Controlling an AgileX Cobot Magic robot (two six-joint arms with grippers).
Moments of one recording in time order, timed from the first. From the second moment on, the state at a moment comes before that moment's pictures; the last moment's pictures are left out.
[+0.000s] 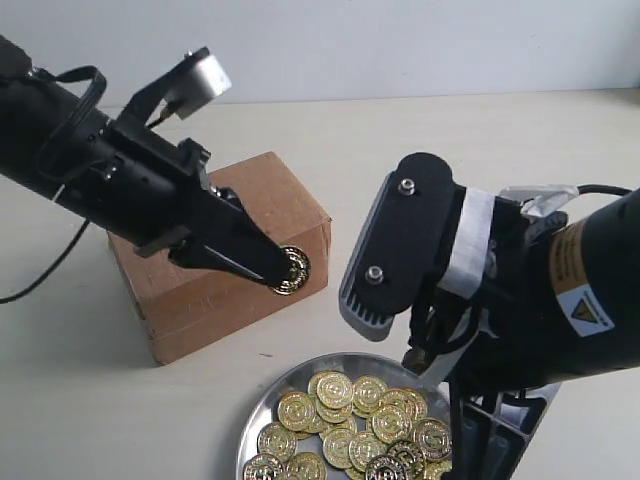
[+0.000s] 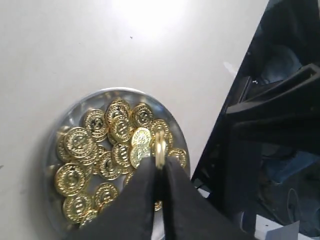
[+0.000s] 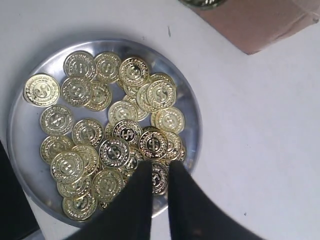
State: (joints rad) left arm -0.50 1.55 -0.98 -1.01 1.01 0.84; right arm 0.89 1.18 -0.77 -0.11 0.79 -0.11
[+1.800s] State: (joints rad) left arm -0.50 1.71 -1.09 -0.32 0.57 0.89; right arm 0.89 1.14 -0.77 -0.11 0.82 -0.10
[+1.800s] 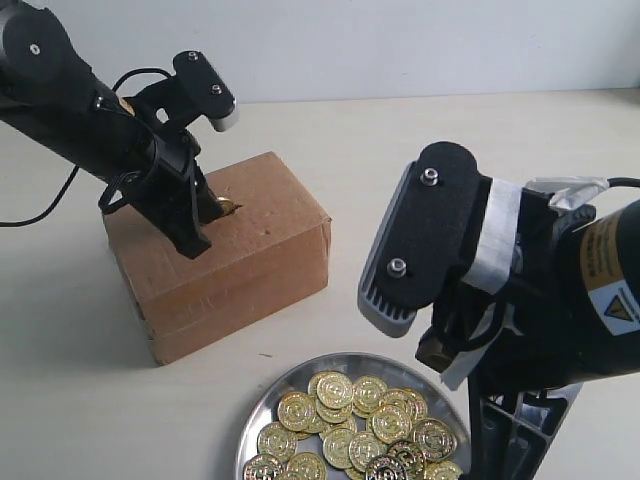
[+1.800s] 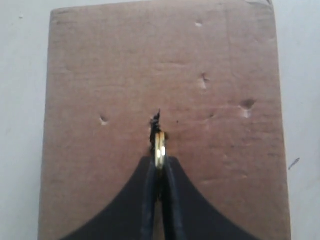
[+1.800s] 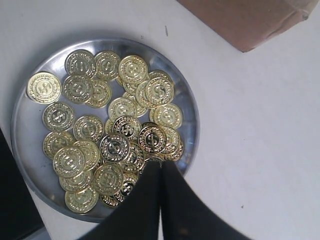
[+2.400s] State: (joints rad) left arm -0.50 1.43 -1.09 -0.29 0.61 0.80; right arm 0.89 1.14 -0.77 -0.17 0.43 -0.10
